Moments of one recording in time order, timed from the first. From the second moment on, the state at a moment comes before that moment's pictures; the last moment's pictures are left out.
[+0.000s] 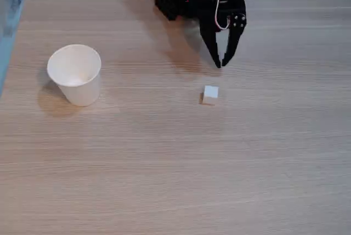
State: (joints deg) arm -16.6 150.4 162.3 45.6 -58.8
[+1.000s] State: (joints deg) arm -8.9 141.2 160.9 31.2 -63.0
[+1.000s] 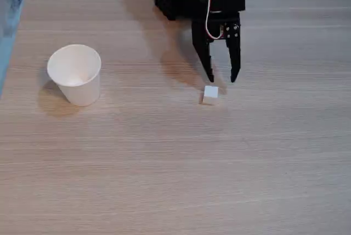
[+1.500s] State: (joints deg) arm -3.1 138.3 160.6 28.8 -64.1
